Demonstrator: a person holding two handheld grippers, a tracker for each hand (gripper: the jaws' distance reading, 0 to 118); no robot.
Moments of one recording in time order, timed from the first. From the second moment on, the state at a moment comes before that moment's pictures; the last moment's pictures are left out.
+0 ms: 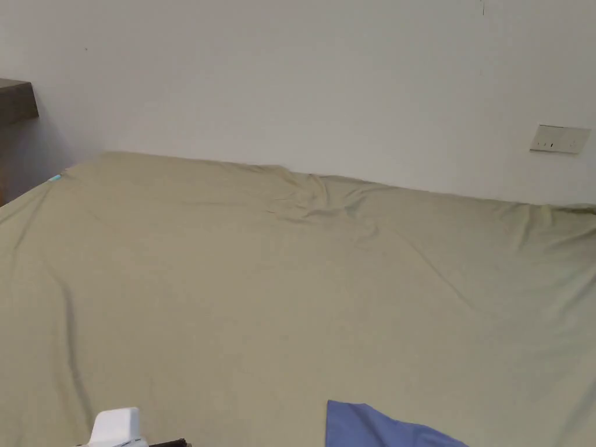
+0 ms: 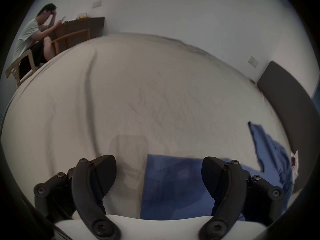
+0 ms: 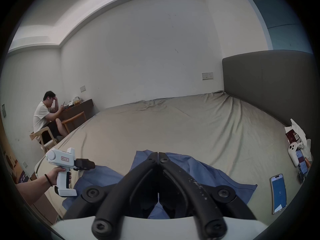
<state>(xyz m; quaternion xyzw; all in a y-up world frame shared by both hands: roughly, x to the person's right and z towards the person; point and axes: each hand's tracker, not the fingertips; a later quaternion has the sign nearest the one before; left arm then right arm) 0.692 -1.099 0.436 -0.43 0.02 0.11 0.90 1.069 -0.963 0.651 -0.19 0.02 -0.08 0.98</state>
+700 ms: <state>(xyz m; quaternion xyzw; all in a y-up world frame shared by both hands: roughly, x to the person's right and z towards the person) 0.709 -1.037 0.513 -0.38 0.00 0.12 0.92 1.110 -0.987 0.602 -0.25 0.00 0.00 0.97</state>
